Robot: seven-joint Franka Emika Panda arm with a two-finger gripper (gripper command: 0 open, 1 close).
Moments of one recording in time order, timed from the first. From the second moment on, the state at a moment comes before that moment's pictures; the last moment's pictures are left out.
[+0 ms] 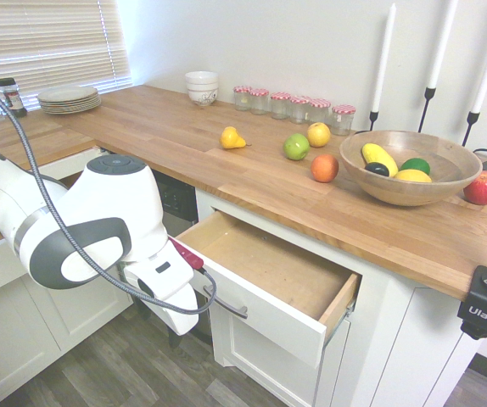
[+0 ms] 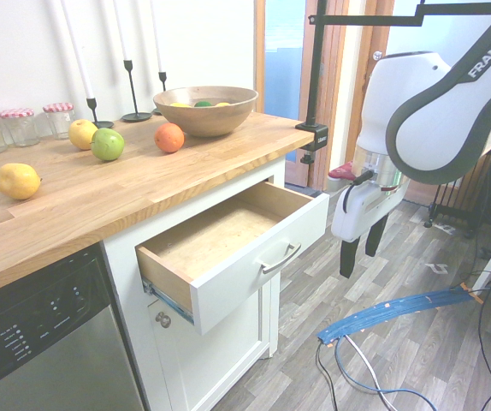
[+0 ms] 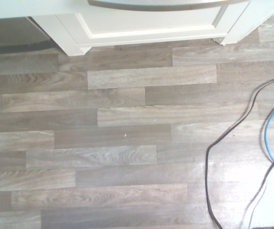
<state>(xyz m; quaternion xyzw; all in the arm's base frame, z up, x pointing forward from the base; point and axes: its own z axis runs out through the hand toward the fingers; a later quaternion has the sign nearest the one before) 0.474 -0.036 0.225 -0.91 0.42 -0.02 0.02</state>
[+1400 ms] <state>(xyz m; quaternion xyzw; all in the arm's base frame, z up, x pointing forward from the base) 0.557 -0.043 0.131 -0.91 0.41 0.00 0.02</state>
